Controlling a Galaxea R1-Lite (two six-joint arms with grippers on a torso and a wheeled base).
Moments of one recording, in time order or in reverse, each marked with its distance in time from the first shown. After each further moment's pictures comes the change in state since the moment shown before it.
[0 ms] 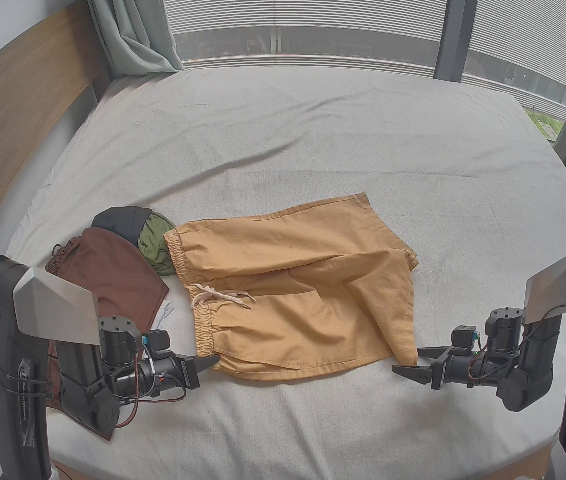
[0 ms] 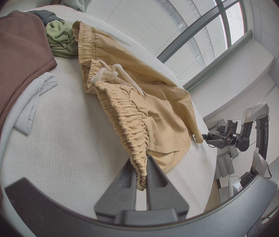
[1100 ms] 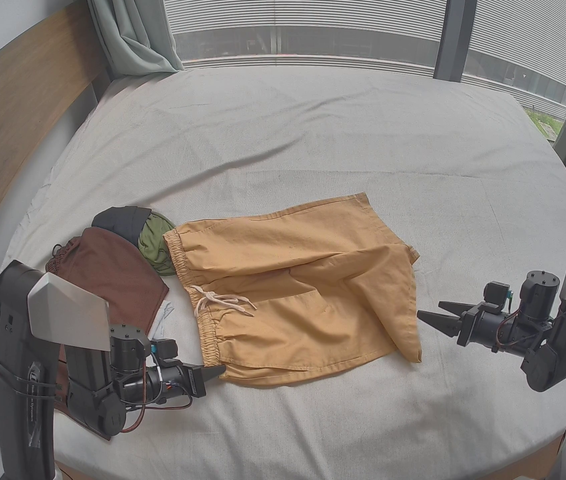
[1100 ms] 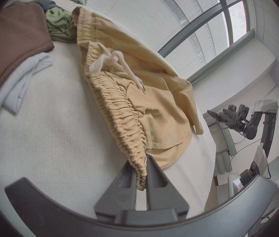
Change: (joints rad) left arm -0.023 0.050 -0.008 0.003 0.002 -0.004; right arm -0.069 -0.246 -0.013 0.002 0.007 0.180
